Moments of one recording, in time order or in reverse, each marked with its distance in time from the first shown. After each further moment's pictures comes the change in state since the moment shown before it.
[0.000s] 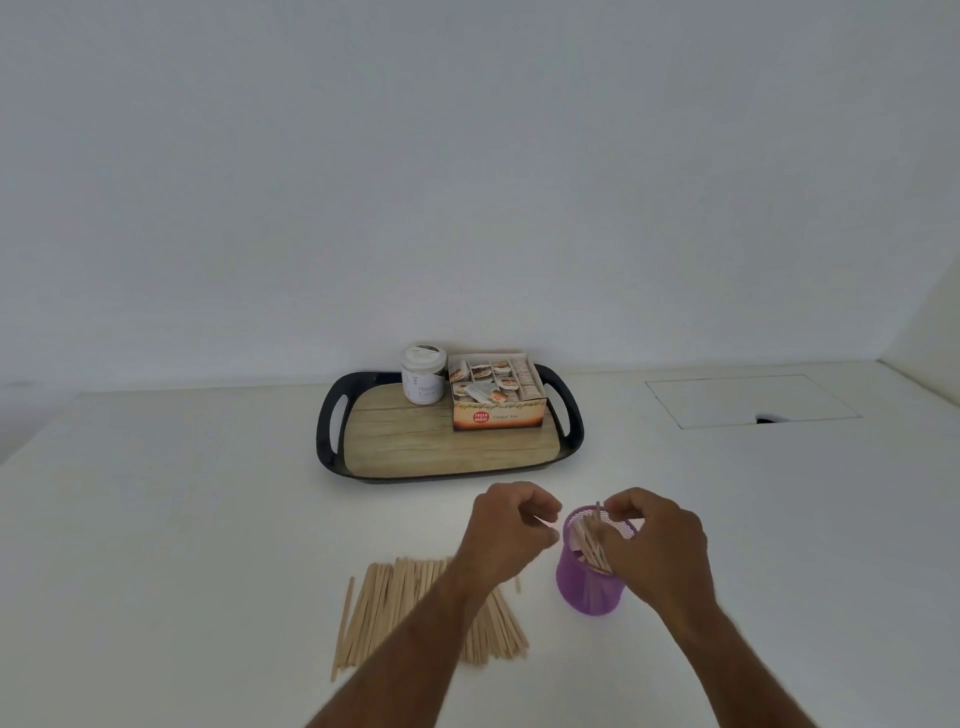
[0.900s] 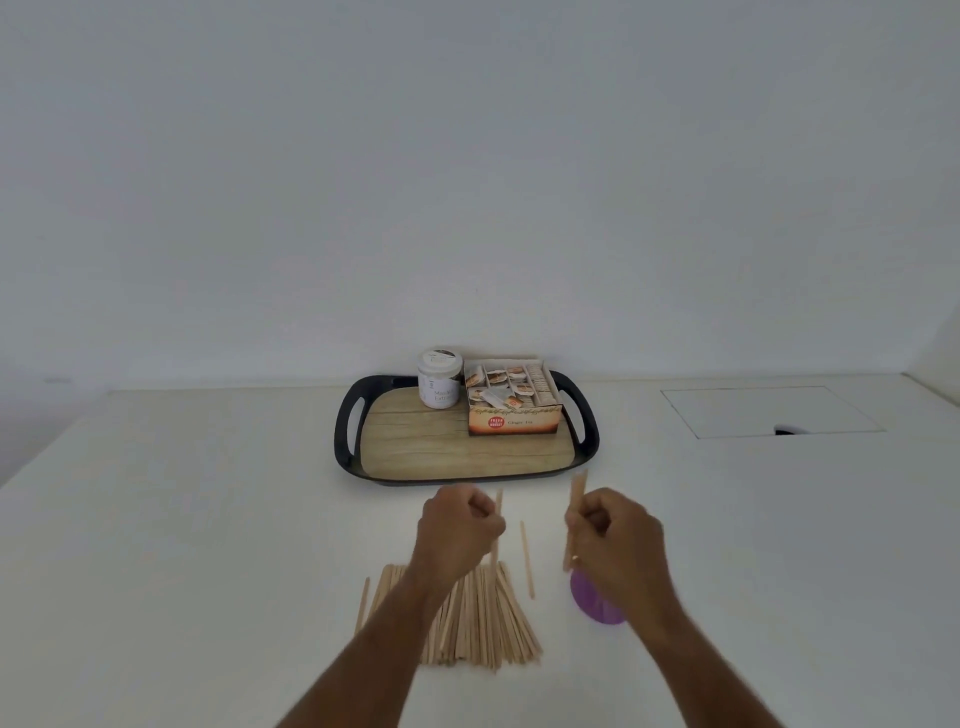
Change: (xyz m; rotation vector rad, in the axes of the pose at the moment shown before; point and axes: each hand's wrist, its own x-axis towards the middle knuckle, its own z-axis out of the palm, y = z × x) left_hand -0.007 -0.027 -0.048 0.043 0.201 -0.222; right_hand -0.007 -0.046 0.025 0.269 -0.091 0.082
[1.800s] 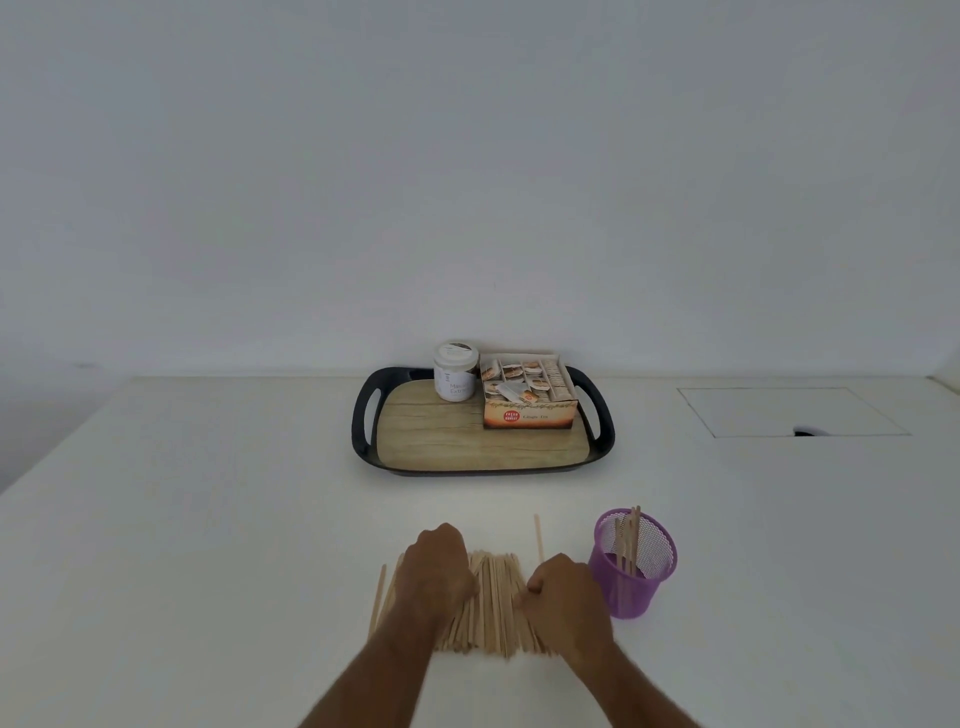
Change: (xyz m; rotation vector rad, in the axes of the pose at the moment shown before) left_hand -0.007 -0.060 0.000 0.601 -0.119 -0.171; right_hand -0.024 0.038 0.086 -0.447 -0.349 0.023
